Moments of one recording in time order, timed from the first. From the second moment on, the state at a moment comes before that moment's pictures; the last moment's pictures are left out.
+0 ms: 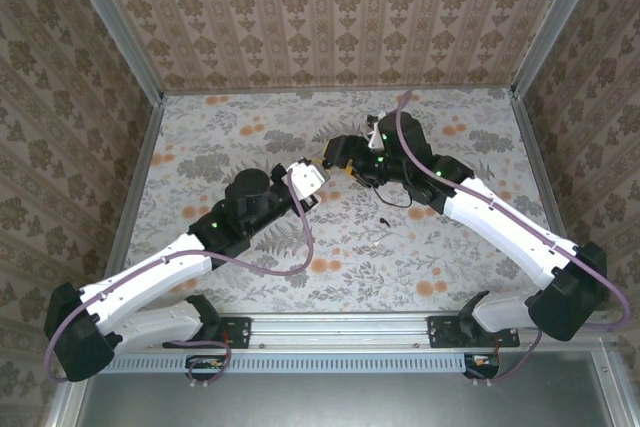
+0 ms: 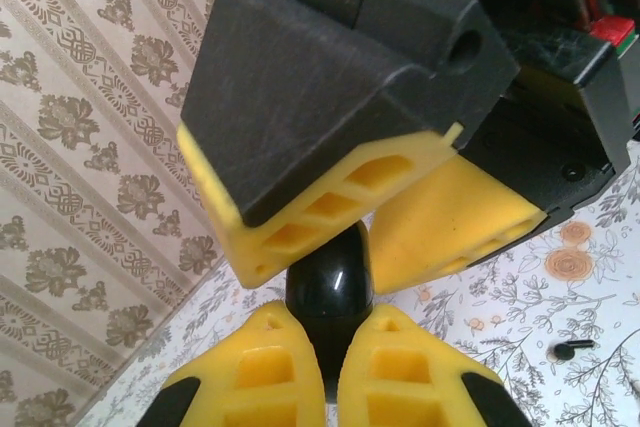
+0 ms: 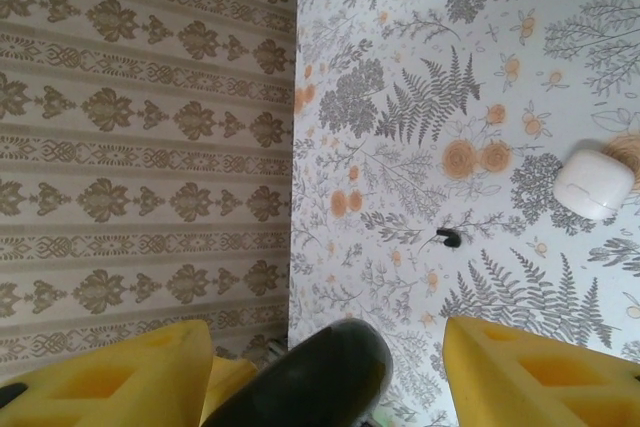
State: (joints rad) left arm -0.91 1.03 0.78 0.10 -0.05 0.43; right arm 0.64 1.35 1.23 -0.36 -0.28 1.08
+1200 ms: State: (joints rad) left arm -0.62 0.94 0.78 -0.02 0.40 0.19; right arm 0.51 1.43 1.45 -0.52 -0.55 0.62
